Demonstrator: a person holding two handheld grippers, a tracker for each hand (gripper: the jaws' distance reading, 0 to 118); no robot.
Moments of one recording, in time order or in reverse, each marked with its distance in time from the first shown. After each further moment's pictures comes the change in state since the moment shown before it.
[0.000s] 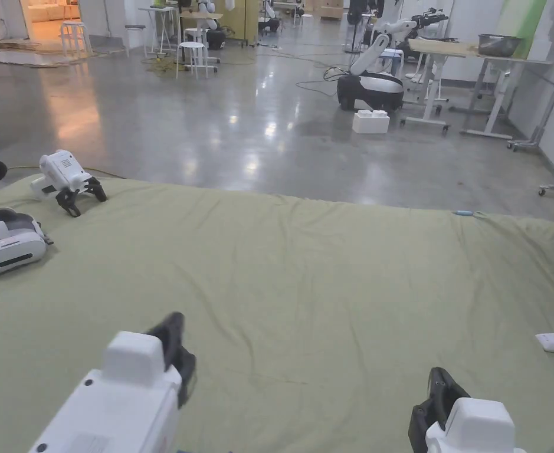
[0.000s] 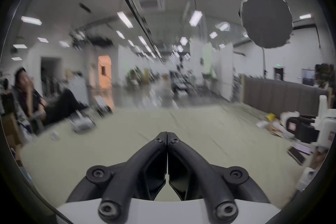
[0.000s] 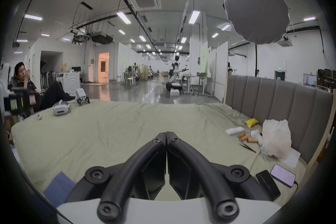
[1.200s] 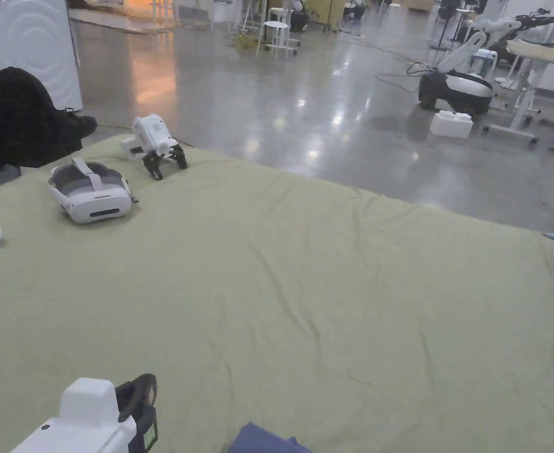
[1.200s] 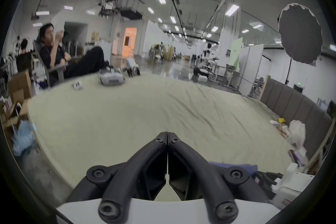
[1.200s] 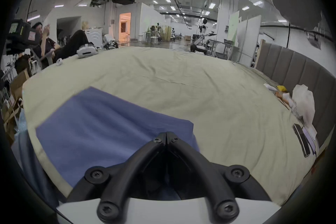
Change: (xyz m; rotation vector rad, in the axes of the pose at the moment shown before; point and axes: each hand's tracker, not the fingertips) left arm -0.123 -0.092 0.048 -0.391 0.024 0.315; right arm -0.138 -0.167 0.011 -0.386 0.182 0.129
